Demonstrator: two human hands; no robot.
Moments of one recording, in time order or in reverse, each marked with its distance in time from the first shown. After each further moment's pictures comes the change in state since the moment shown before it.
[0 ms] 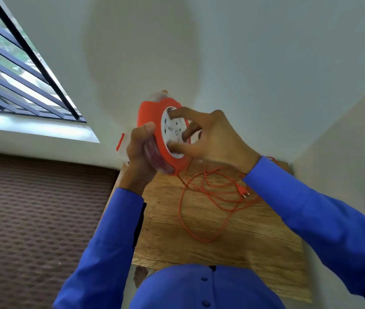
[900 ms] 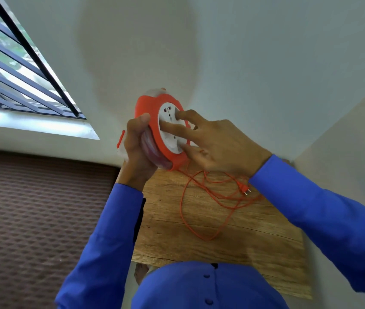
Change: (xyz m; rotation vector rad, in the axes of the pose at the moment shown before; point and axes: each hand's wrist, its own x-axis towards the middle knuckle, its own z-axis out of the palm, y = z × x) left_hand 0.001 -0.001 -0.008 -0.095 0.048 -0.014; right_hand -0.004 0.015 0.000 -0.550 -0.160 -0.376
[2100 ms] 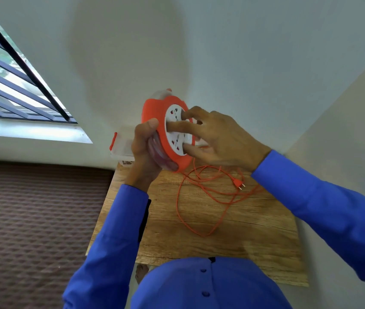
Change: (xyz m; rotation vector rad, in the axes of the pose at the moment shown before) left_hand 0.000 -0.014 0.026 0.008 -0.042 -0.007; right_hand -0.018 0.012 -0.004 0.076 0.085 0.070
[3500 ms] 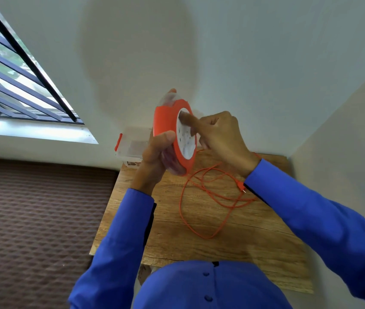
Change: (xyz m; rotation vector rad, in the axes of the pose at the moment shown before) left_hand -0.001 -0.012 -0.010 0.217 0.041 0.000; right_hand 0.012 -0.014 0.020 0.819 0.293 0.750
